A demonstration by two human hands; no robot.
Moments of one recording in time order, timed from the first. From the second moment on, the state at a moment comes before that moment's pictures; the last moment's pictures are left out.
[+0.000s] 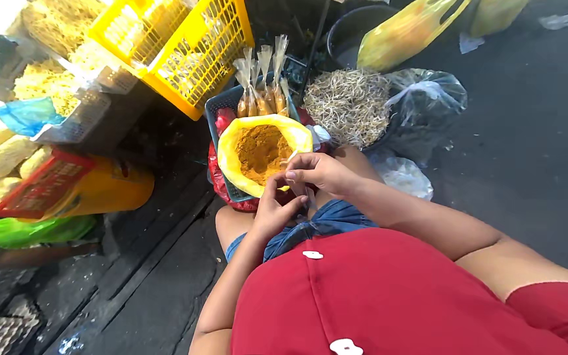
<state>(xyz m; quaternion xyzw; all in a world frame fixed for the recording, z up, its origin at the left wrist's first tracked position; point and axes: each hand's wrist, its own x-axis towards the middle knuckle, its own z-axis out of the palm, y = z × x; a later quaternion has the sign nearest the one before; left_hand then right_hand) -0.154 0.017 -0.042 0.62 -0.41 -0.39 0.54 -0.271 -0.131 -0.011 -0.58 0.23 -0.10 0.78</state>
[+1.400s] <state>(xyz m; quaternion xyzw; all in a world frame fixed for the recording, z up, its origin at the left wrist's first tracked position) -0.143 0.009 -0.021 0.57 -0.46 -0.45 0.51 -0.276 -0.134 0.033 -0.69 0.20 -0.29 0.63</state>
